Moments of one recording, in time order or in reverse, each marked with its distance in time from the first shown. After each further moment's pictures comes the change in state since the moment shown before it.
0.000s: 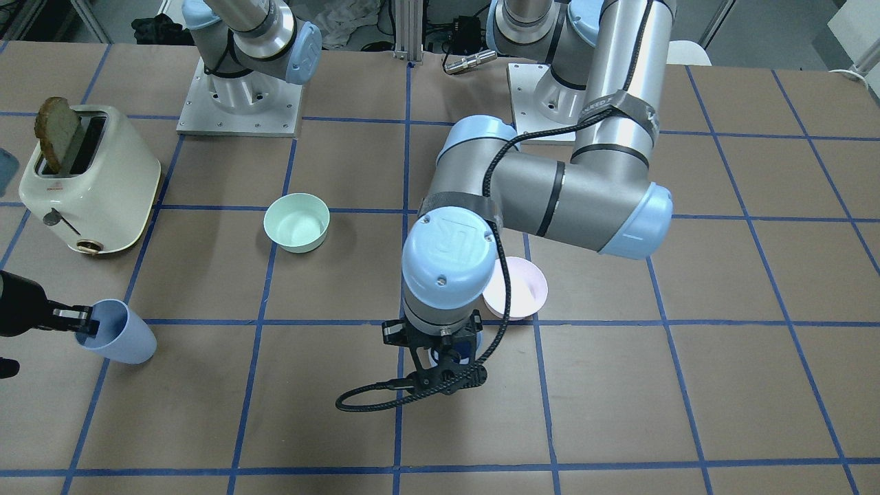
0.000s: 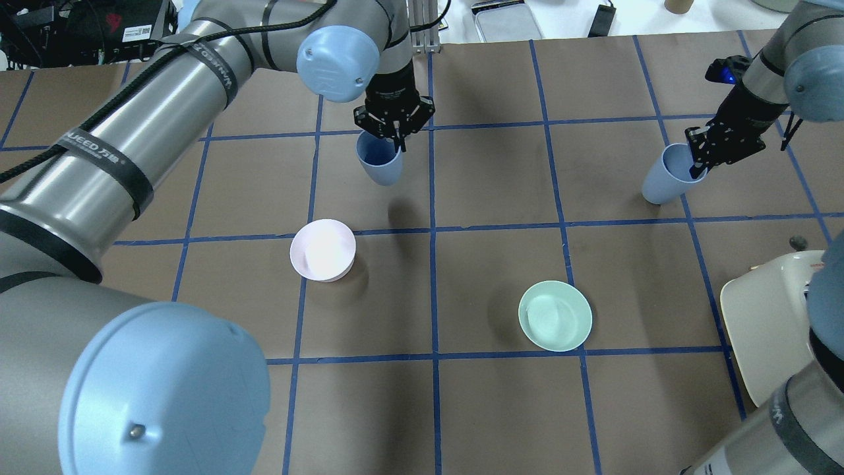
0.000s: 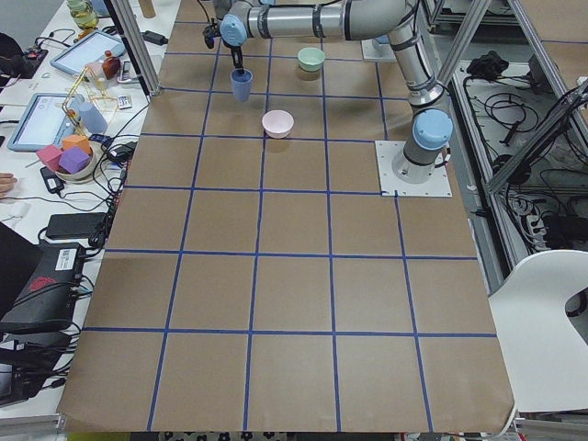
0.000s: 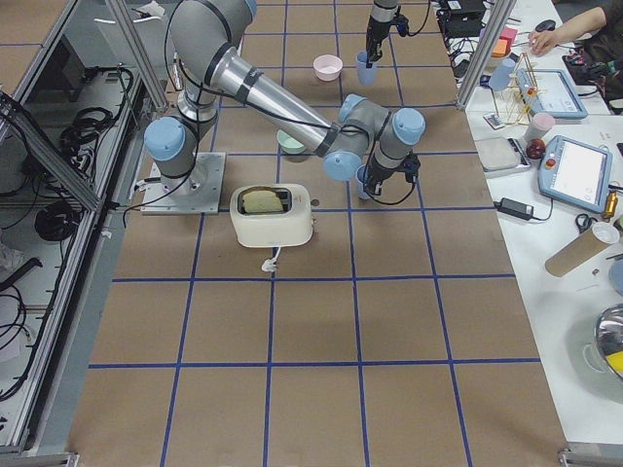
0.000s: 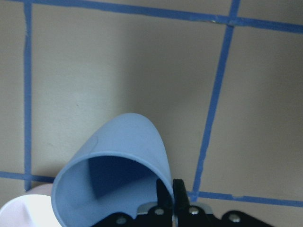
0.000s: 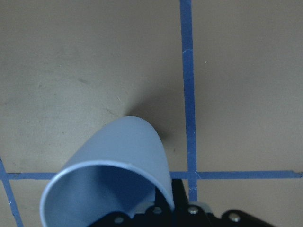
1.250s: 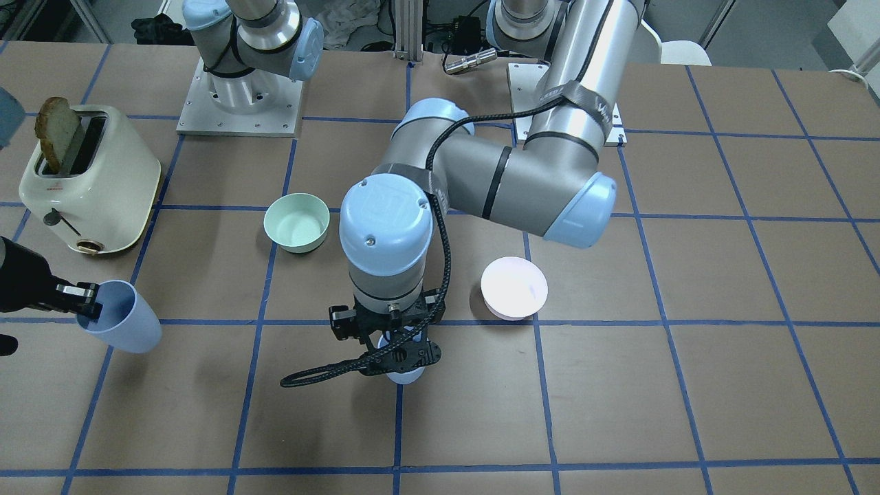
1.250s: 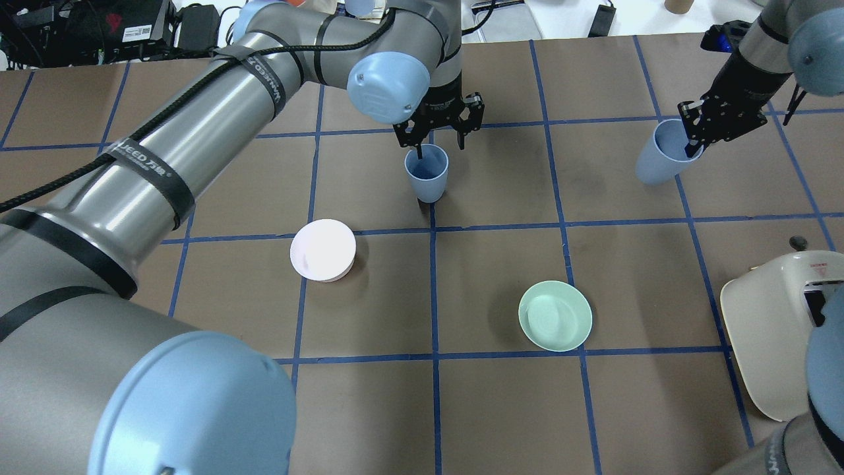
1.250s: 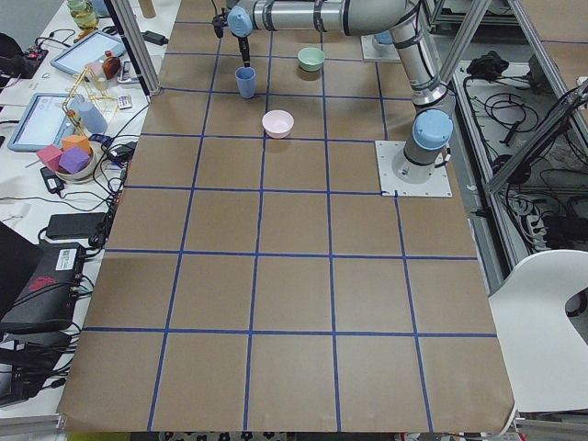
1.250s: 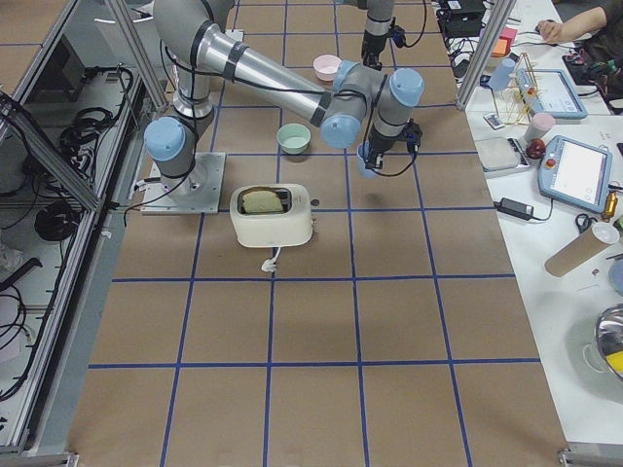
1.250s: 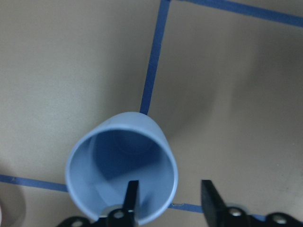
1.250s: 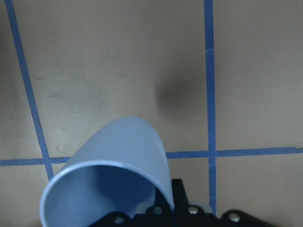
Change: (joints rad) left arm -0.043 0.015 0.036 0.006 0.001 -0.079; right arm 0.077 -0.093 -0.048 0.094 -0.010 0.095
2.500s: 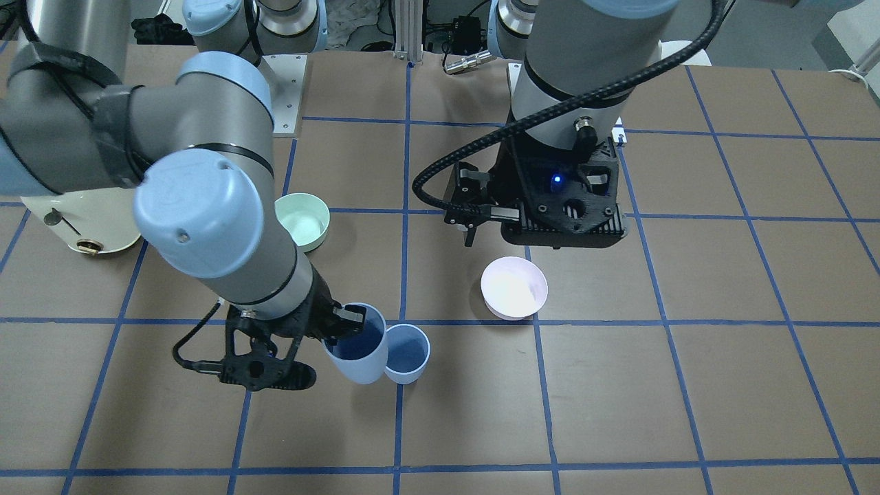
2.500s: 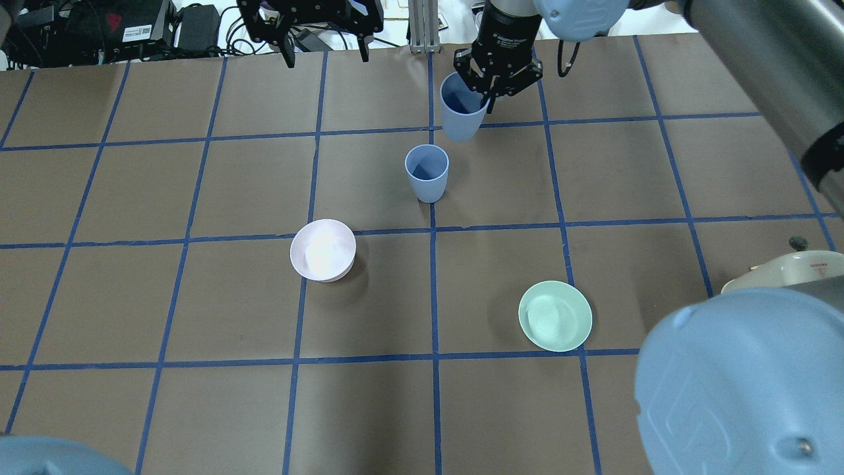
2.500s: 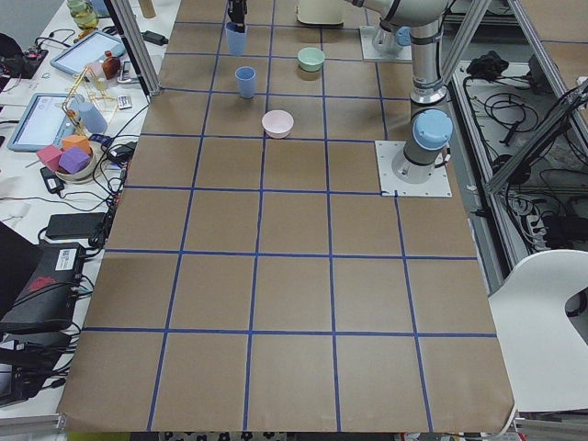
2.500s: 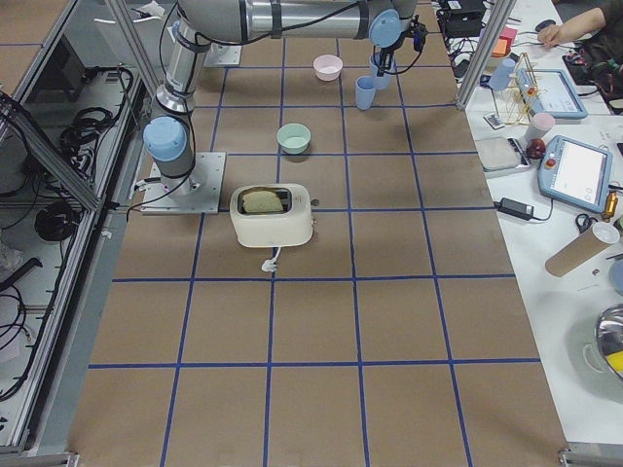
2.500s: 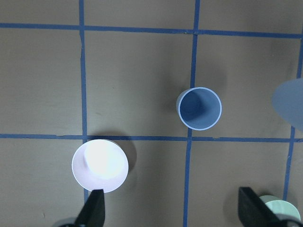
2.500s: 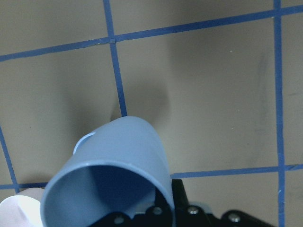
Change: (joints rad) left arm 0.172 0.250 0.125 -0.309 0.015 0.360; right arm 0.503 0.174 -0.345 0.068 0.096 0.547
